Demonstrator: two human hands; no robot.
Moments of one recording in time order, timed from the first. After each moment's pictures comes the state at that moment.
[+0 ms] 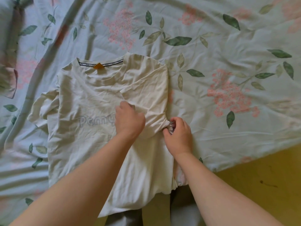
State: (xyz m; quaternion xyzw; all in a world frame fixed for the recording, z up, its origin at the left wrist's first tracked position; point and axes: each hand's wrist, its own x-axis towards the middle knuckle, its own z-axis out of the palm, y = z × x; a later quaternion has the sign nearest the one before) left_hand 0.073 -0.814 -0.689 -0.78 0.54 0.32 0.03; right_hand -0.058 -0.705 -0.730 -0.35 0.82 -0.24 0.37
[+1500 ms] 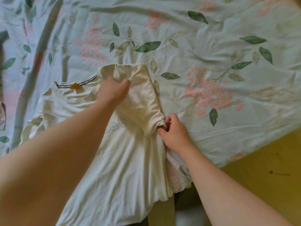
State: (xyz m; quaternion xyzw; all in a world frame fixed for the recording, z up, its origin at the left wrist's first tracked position) left_hand 0.001 -0.940 -0.699 -0.71 0.64 0.27 0.08; right_hand -0.125 -0.717 -0.725 -0.25 0.77 -0.28 0.51
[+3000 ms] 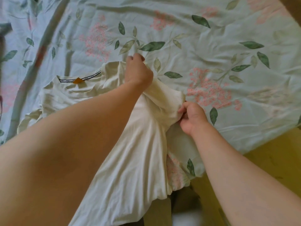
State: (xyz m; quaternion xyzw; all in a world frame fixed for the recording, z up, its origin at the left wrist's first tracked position) left_hand -0.072 -0.927 -0.684 -0.66 0.69 0.29 -0.04; right_hand -0.170 -0.756 -0.719 0.21 0.60 -0.52 0.57
